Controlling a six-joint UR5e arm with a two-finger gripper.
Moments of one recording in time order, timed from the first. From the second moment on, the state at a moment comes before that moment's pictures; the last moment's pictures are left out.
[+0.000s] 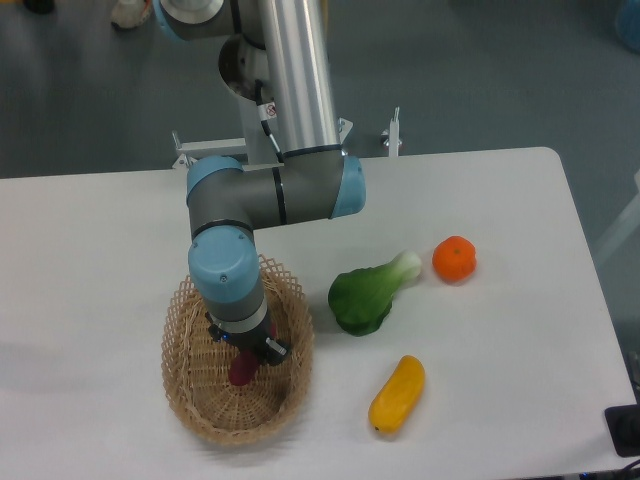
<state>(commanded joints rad) 2.15 -2.09 -1.61 -0.96 1.60 0.75</state>
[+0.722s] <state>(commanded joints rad) 2.35 -1.95 -1.49 -0.98 1.59 0.87</state>
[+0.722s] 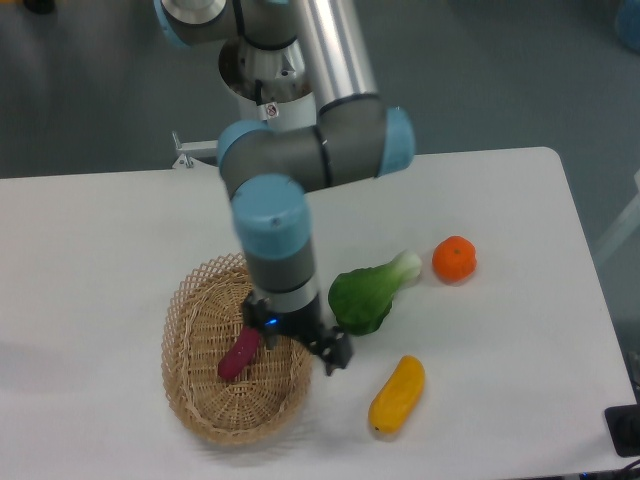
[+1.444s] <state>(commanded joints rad) 2.49 -1.89 -1.50 -1.11 1.58 1.10</state>
